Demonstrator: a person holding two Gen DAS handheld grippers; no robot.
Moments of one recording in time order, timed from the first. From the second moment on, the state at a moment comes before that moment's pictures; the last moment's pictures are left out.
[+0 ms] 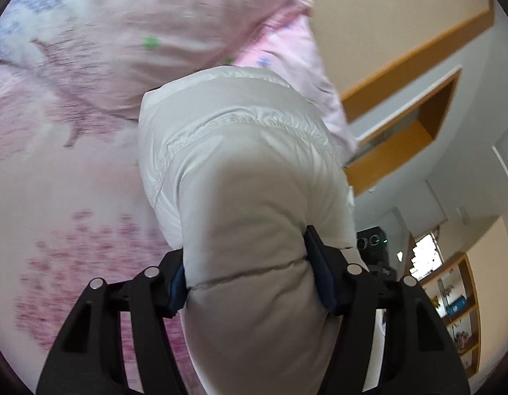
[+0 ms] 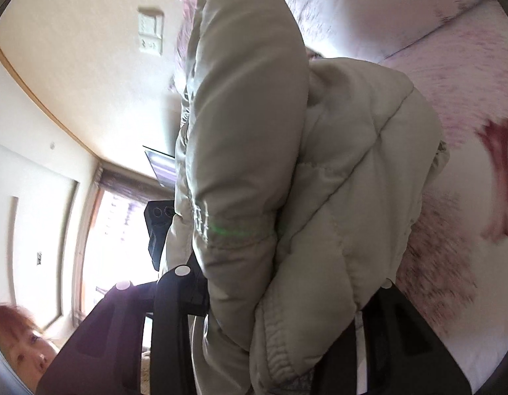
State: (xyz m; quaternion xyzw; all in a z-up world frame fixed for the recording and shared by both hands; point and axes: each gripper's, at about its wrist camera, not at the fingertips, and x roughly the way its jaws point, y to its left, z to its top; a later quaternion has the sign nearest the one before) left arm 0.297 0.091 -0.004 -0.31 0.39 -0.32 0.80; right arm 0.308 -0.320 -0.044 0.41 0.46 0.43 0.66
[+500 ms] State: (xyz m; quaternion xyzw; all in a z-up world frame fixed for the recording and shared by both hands) left arm 0.300 0.109 -0.007 -0.20 0.43 -0.22 0.85; right arm 0.291 -0.302 -0.017 0.31 0.51 0.27 0.75
